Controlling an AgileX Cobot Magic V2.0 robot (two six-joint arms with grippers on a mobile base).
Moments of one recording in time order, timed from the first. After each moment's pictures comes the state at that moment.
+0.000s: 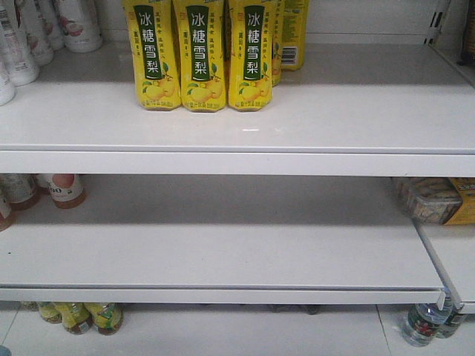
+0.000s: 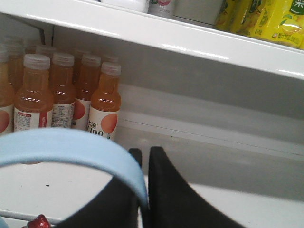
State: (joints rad) left arm -0.01 -0.01 0.04 -0.02 0.08 -0.27; right arm -0.02 -0.01 0.03 0.01 0.07 -0.05
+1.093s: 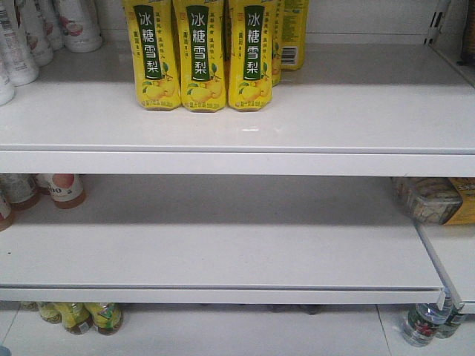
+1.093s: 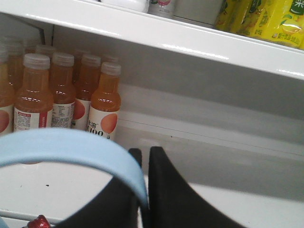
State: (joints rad) left arm -0.01 -0.01 0.04 -0.02 0.08 -0.27; right arm -0.02 -0.01 0.03 0.01 0.07 -0.05
